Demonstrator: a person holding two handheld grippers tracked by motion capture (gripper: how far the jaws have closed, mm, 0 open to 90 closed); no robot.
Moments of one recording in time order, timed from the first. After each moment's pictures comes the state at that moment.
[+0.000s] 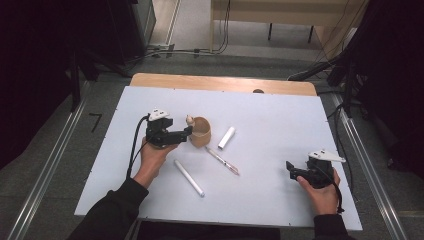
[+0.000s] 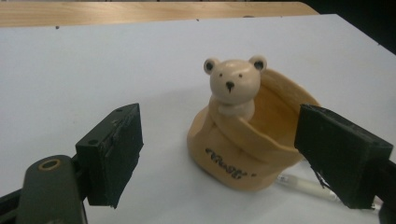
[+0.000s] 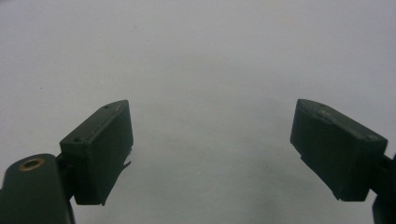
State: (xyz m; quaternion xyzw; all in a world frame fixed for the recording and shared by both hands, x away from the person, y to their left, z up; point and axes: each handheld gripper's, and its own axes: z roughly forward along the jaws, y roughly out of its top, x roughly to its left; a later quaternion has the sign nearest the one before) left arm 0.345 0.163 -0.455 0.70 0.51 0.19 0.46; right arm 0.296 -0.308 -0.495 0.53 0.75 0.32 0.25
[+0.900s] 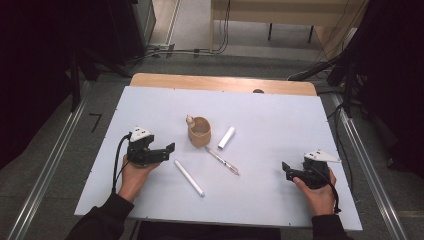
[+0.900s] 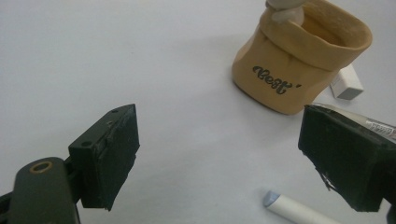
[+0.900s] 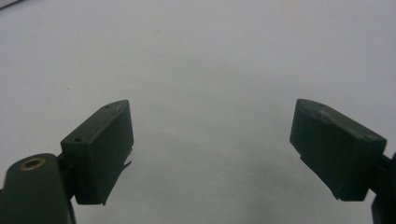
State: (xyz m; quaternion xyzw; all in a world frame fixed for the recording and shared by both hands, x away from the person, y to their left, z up) left arm 0.299 0.205 -0.480 0.70 0.53 0.21 0.44; right arm 0.294 -0.297 -0.494 0.51 0.75 0.33 0.24
